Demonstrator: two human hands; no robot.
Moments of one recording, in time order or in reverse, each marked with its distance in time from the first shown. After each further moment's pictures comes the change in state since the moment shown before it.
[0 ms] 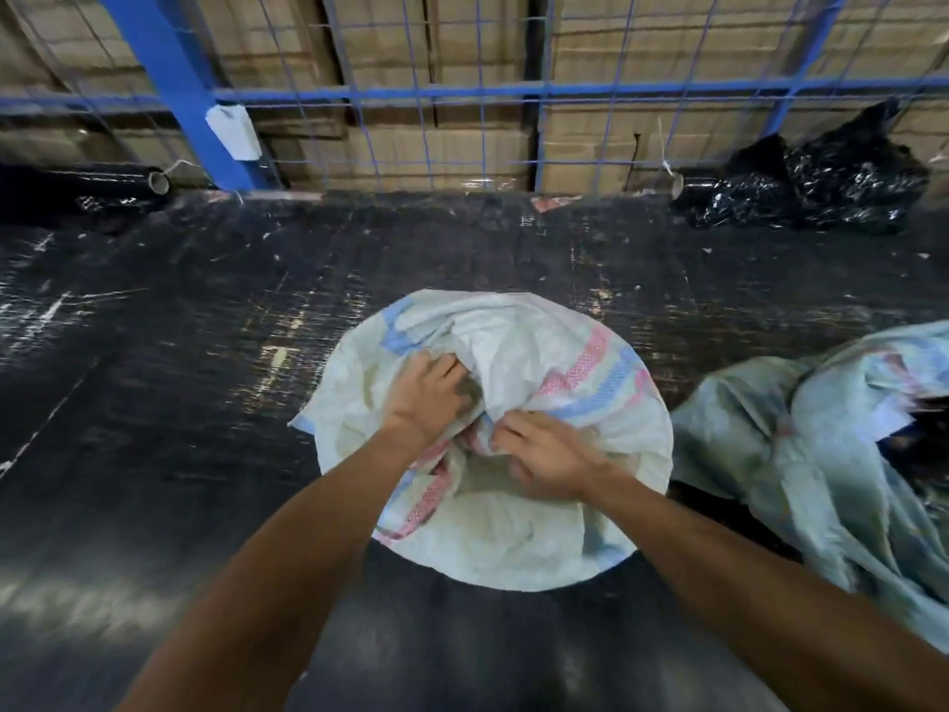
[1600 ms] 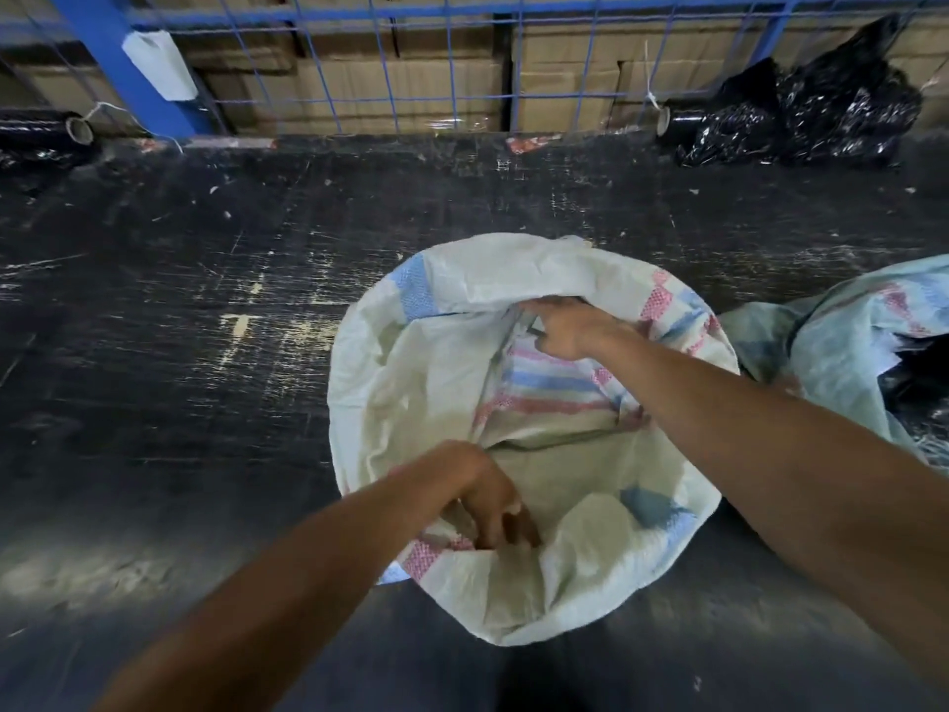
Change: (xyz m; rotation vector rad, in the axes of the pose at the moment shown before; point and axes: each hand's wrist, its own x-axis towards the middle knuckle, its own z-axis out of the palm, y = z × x) left_hand -0.030 0.087 -0.039 -0.511 -0.965 0.778; right_hand 0.055 0.095 -0.034 0.050 -0.584 0.640
